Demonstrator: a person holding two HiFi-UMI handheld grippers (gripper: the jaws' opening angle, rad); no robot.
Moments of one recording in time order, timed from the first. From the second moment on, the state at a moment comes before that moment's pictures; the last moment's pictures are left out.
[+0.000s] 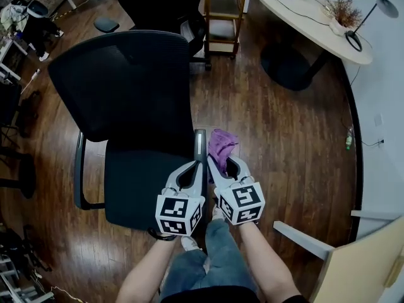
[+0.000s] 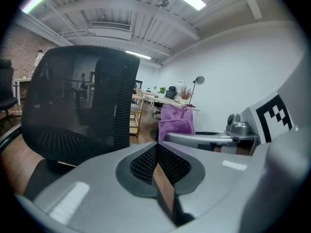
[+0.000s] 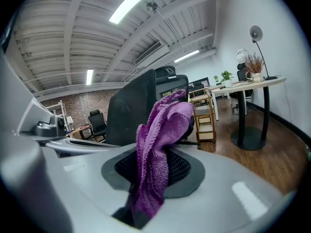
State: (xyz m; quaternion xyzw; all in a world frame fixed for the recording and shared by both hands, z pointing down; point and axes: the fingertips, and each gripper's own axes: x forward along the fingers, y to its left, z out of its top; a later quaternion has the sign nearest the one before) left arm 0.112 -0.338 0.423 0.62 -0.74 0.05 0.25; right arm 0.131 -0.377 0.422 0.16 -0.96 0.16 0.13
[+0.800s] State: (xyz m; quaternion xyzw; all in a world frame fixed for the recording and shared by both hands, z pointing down) left arm 0.066 -0.403 0.477 0.58 -0.75 0.08 0.30; right arm 0.056 -0.452 0.502 0.08 -0.96 0.18 0.19
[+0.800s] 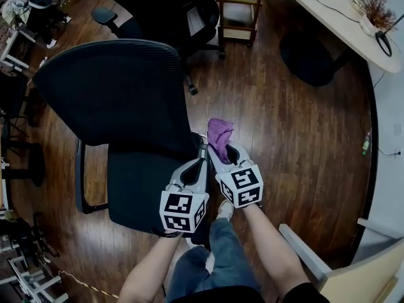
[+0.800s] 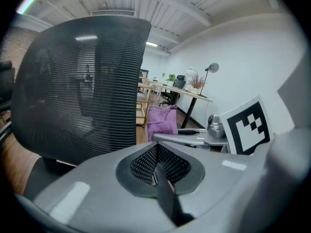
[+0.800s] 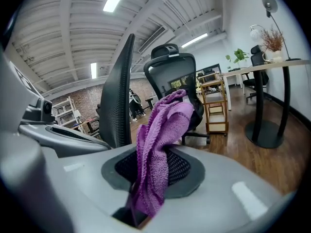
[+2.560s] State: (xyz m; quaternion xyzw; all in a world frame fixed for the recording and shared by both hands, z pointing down) left arm 0.186 -0.201 0.493 0.66 -0.69 0.12 0.29; right arm 0.226 -0.235 0.512 0.21 -0.94 0.21 0.16
